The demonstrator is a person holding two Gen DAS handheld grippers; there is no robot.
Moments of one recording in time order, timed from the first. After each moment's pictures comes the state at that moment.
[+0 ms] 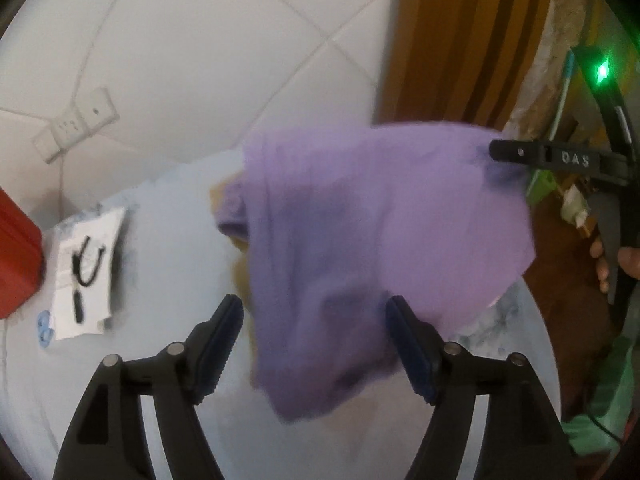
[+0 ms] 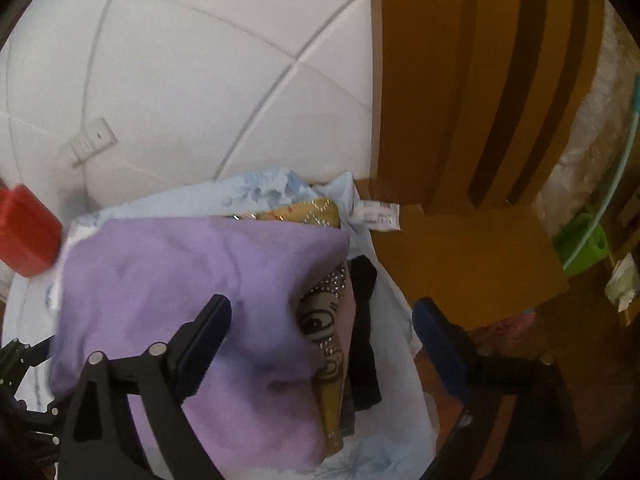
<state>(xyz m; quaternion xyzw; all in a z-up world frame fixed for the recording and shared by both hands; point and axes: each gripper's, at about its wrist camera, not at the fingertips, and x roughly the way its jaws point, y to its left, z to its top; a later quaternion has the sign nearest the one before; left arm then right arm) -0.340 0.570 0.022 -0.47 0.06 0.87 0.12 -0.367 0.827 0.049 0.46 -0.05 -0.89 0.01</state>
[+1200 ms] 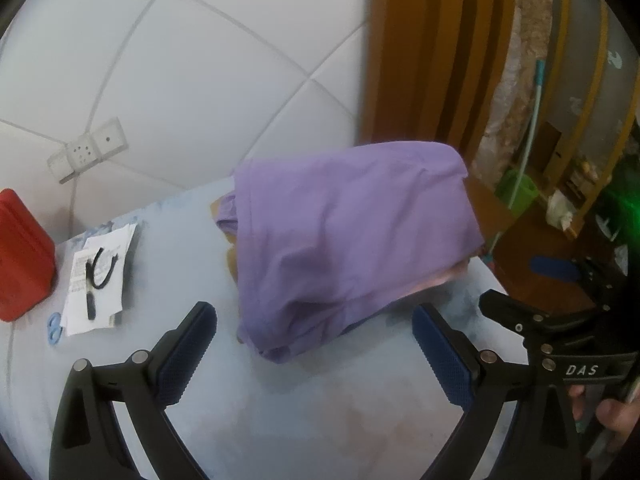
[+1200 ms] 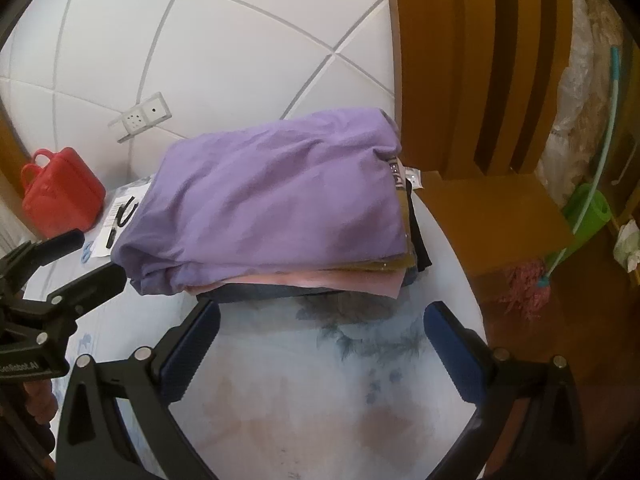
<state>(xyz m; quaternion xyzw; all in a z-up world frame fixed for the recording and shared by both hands) -0.290 0.581 0.044 -0.43 0.06 0.89 0.14 -0.230 0.773 0.036 0.45 -0.07 -0.89 0.03</state>
